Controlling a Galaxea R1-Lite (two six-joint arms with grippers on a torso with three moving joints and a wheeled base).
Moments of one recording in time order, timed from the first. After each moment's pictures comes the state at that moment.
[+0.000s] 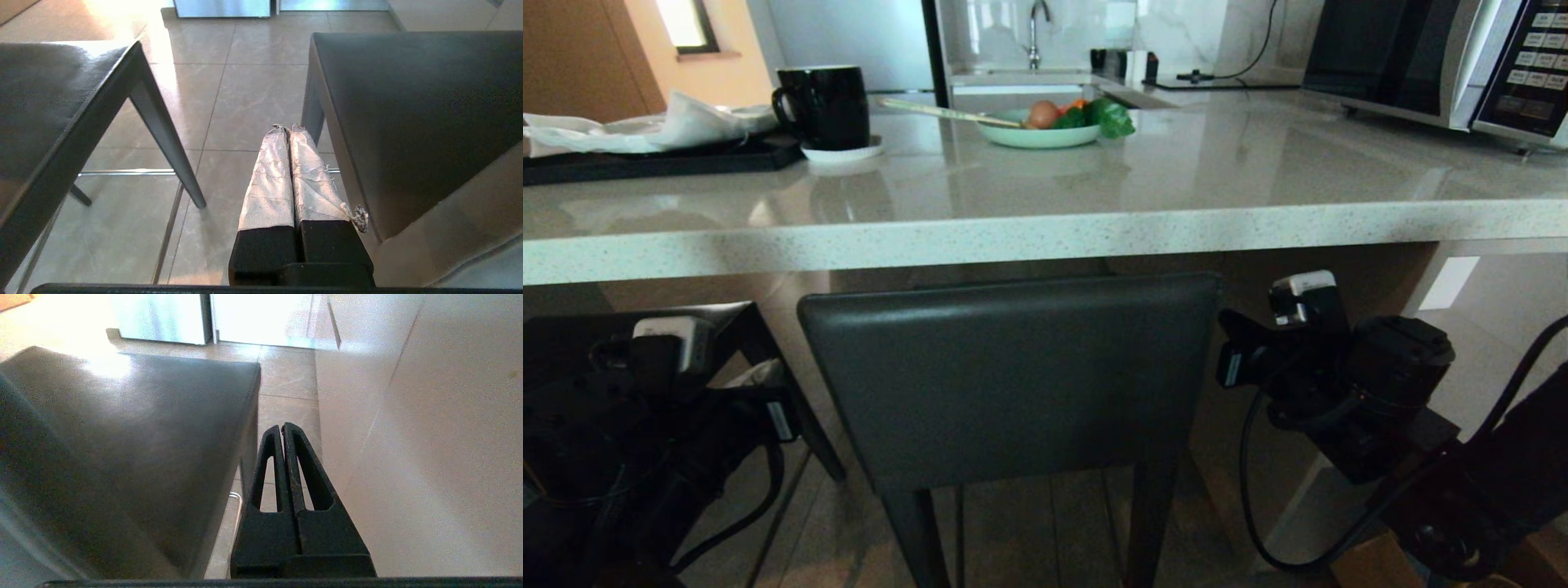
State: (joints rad) left arm -0.23 1.62 -0.21 -1.35 0.33 -0.02; right arm 0.42 1.95 -0.55 -1.46 -0.18 -0.10
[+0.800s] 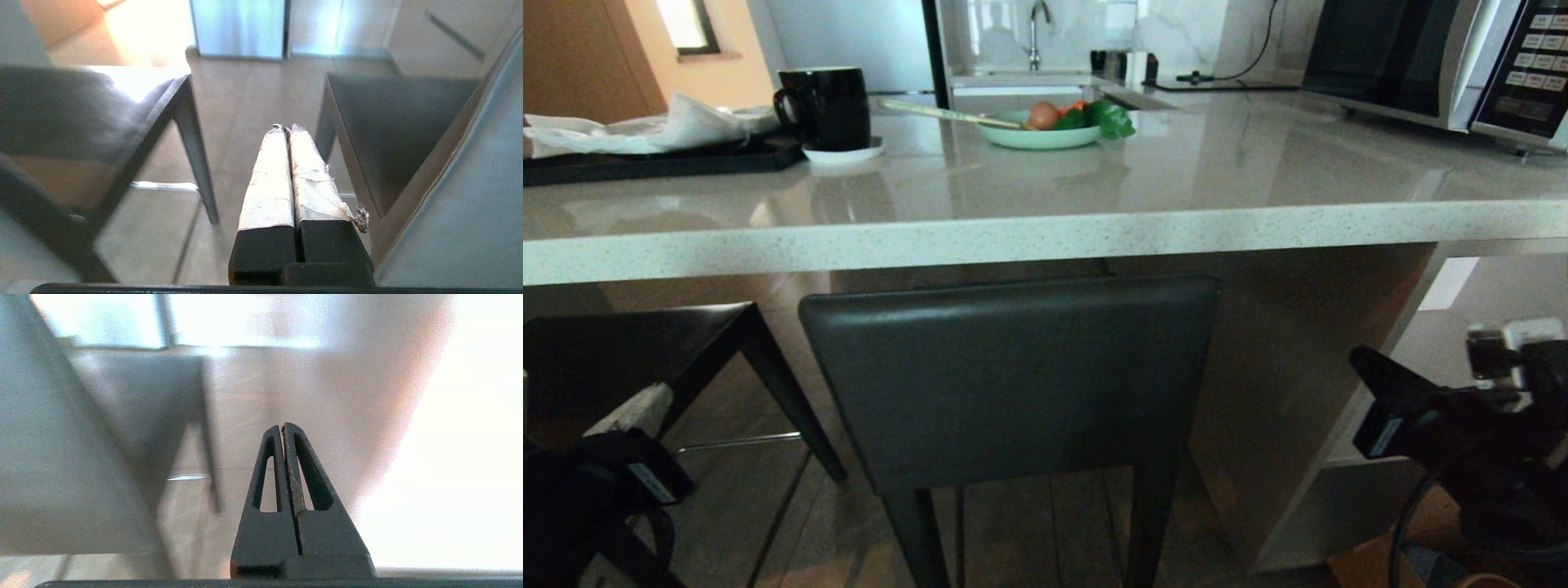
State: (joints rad) left arm -0.23 1.19 -0.04 -1.23 0.37 0.00; right arm 0.39 1.50 -0.12 -1.44 -0.31 -0.11
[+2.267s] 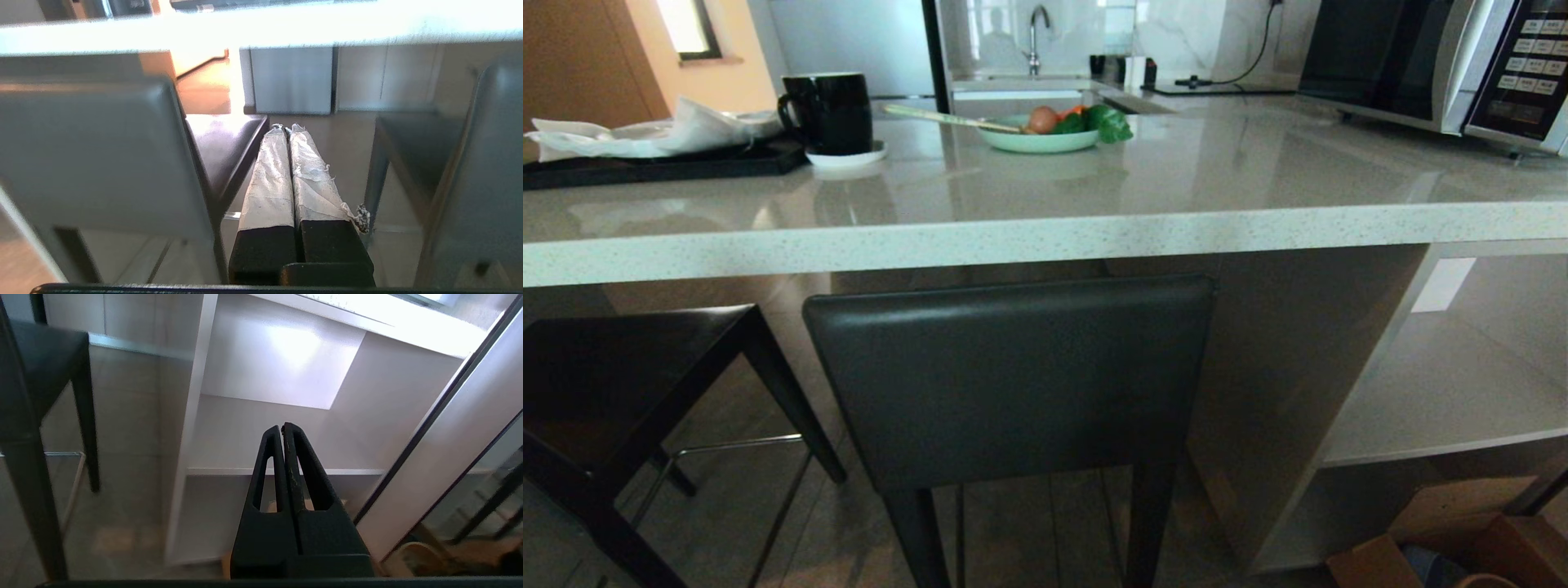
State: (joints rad) left arm 0.01 0.25 -0.22 -0.30 0.24 0.15; right arm 0.00 0.04 -0.35 0.15 -0.17 -0.33
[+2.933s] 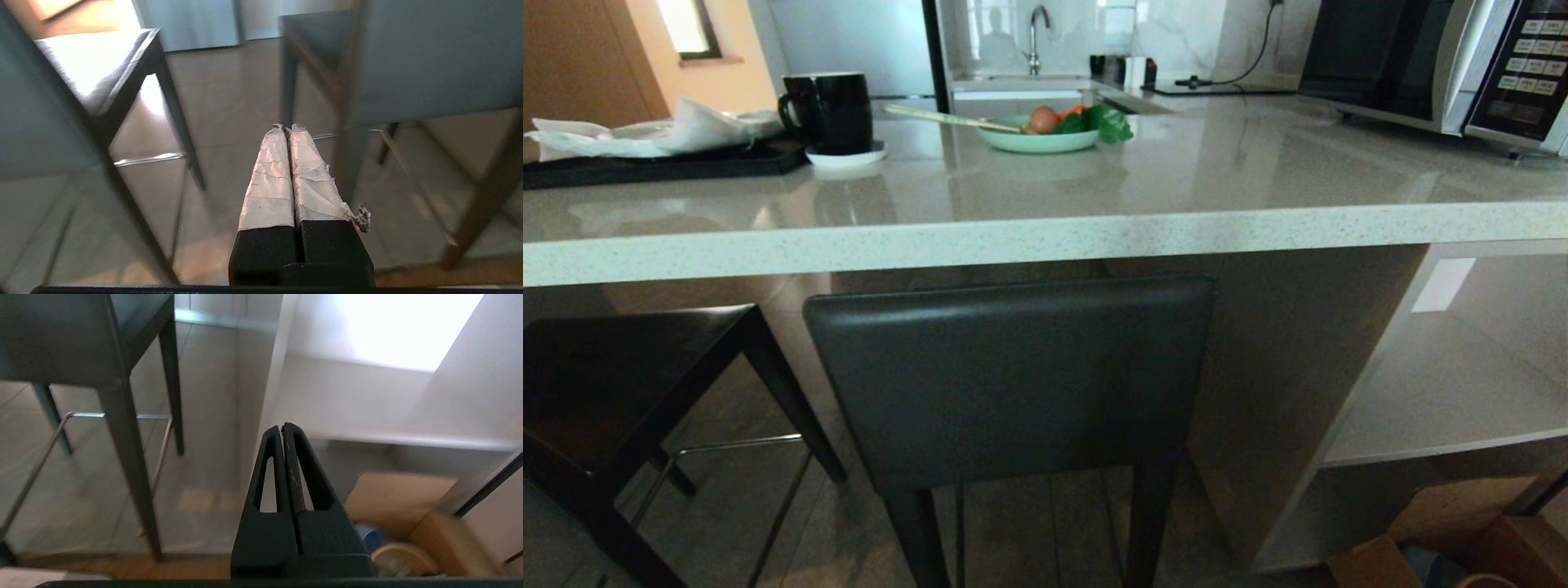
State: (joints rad) left arm 0.00 0.01 -0.01 -0.06 -0.04 0.06; right arm 0.00 0.00 -0.02 -0.02 0.03 -0.17
